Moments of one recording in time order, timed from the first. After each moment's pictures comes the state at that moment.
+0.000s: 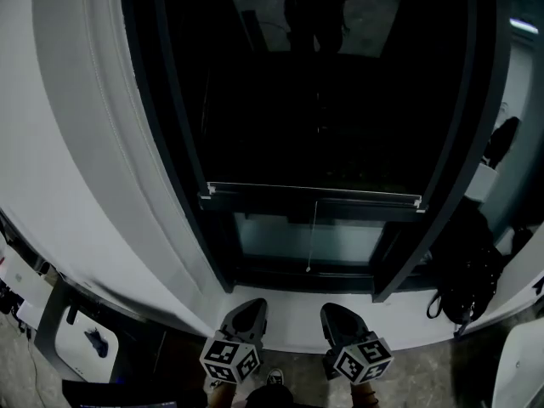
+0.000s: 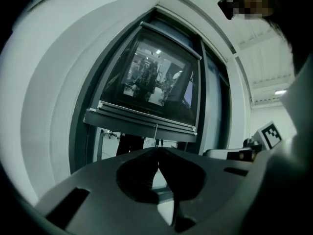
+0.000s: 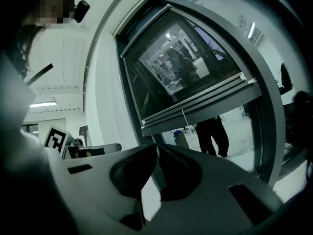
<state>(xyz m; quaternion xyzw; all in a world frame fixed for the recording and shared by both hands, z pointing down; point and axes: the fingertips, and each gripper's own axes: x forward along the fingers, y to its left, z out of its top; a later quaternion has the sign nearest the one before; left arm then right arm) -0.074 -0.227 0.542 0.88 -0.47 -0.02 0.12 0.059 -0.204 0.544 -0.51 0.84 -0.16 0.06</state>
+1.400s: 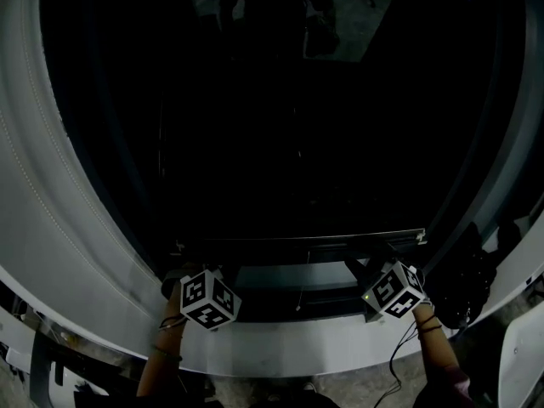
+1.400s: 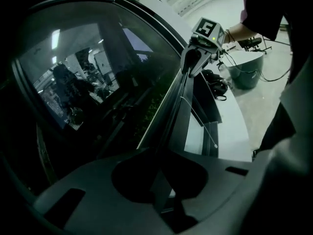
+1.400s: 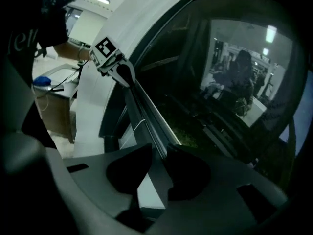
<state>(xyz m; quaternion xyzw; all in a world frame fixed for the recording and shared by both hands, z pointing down) -0.073 -0.497 0.492 0.82 -0.29 0.40 -0.27 0.141 -0.440 0.474 -0.43 0.79 0.18 -0.40</state>
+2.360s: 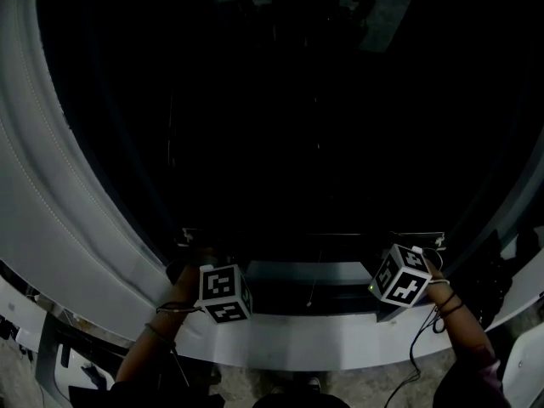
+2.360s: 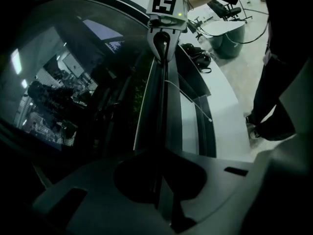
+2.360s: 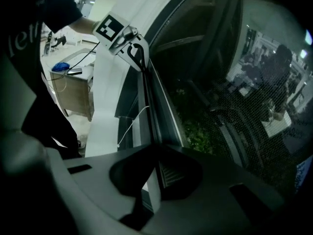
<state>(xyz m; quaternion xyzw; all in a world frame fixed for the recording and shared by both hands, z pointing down) -0.067 -0.506 0.504 0.74 -0.23 0.53 -0.35 0.144 -0.468 0.496 -0.32 0.77 0.16 -0.53</state>
